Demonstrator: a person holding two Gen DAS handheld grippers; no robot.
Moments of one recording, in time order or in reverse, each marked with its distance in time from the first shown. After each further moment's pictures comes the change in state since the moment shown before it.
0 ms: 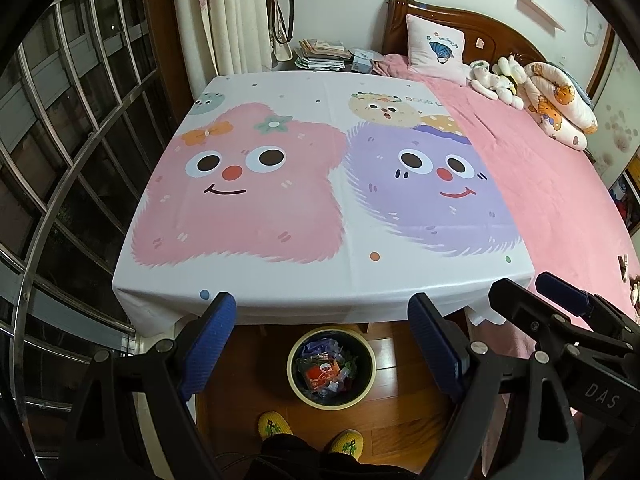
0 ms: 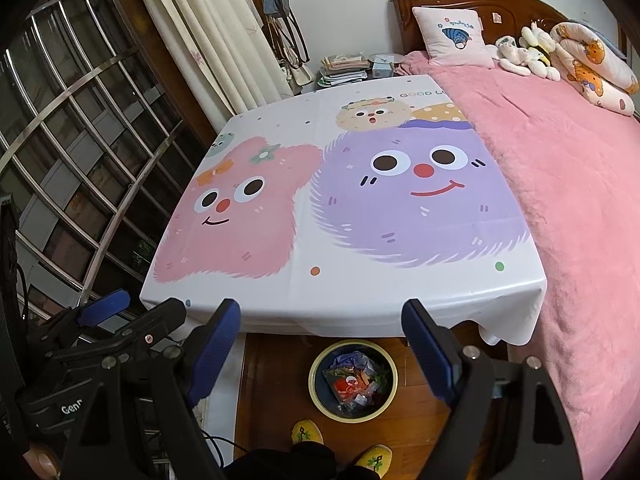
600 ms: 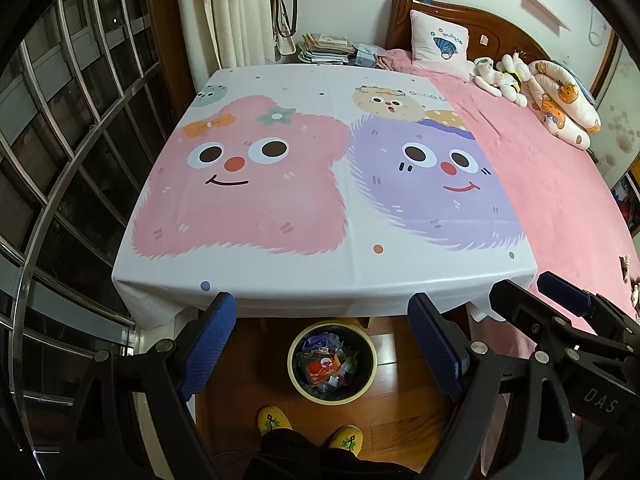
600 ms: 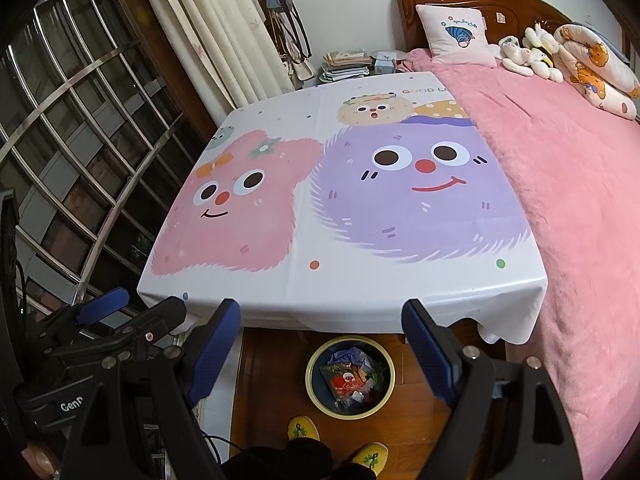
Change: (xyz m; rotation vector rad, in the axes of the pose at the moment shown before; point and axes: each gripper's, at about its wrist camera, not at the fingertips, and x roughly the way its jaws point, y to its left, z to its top) left arm 0.005 0.000 -0.006 -0.008 0.018 0.006; right arm 0.004 -0.002 -0.004 -0.016 0.015 -0.004
